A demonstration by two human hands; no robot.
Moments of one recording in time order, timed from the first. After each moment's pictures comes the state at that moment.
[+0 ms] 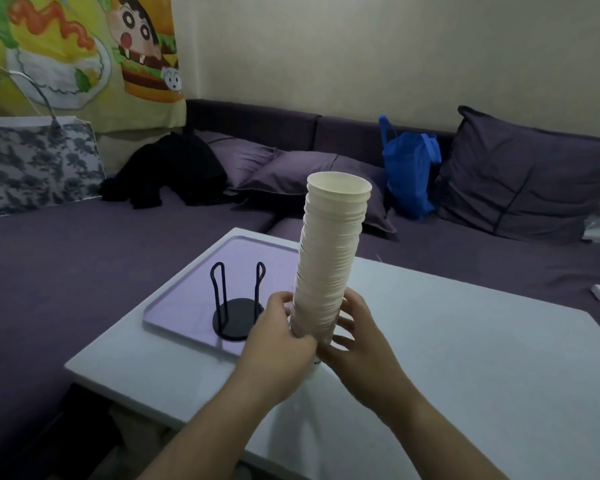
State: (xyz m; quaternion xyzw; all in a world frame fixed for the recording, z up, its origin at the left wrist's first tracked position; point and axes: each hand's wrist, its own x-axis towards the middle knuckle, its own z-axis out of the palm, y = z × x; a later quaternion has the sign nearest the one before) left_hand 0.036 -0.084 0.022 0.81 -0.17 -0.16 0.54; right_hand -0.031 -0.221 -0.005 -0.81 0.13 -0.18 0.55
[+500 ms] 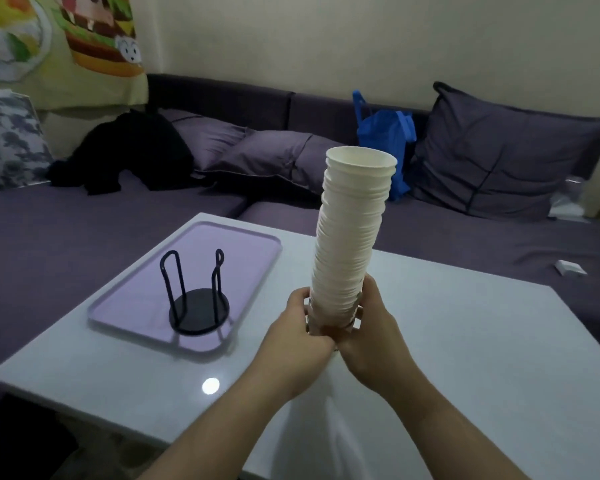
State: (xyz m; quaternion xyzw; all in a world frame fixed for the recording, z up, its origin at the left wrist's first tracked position) left_hand 0.017 -0.148 0.012 0.78 -0.22 -0.25 0.53; right_hand -0.046 -0.281 -0.011 -0.84 0.21 -0.21 0.44
